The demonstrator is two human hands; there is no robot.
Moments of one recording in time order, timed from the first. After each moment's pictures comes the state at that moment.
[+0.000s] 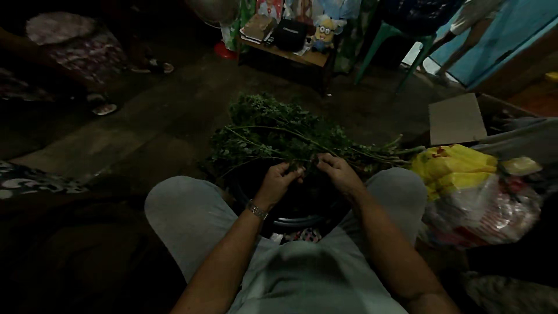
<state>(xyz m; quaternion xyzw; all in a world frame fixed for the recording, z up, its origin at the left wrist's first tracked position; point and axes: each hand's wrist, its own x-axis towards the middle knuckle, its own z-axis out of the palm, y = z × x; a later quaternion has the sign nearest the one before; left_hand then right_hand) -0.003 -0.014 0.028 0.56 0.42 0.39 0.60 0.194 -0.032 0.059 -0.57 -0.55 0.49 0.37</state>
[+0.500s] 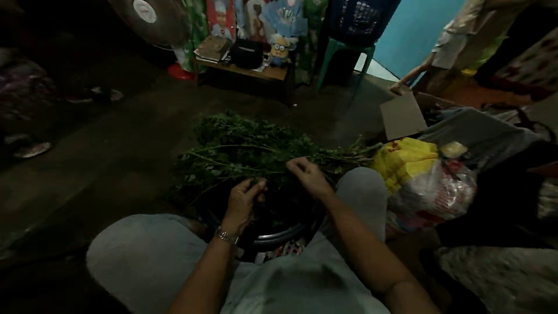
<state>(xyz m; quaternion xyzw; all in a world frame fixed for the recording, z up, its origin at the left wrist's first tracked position) 0.005 -0.016 0.025 0.48 0.41 0.45 0.63 0.201 -0.036 0.073 -0.62 -0.50 0.44 0.42</state>
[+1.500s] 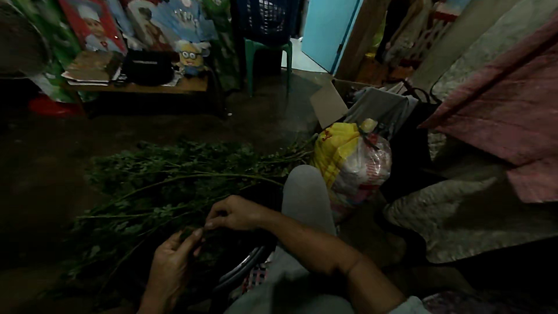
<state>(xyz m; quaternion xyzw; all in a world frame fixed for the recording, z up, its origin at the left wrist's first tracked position) 0.007 -0.021 0.012 0.52 0.44 0.40 0.61 0.204 -0.030 0.051 -0.48 -0.66 0.48 0.32</state>
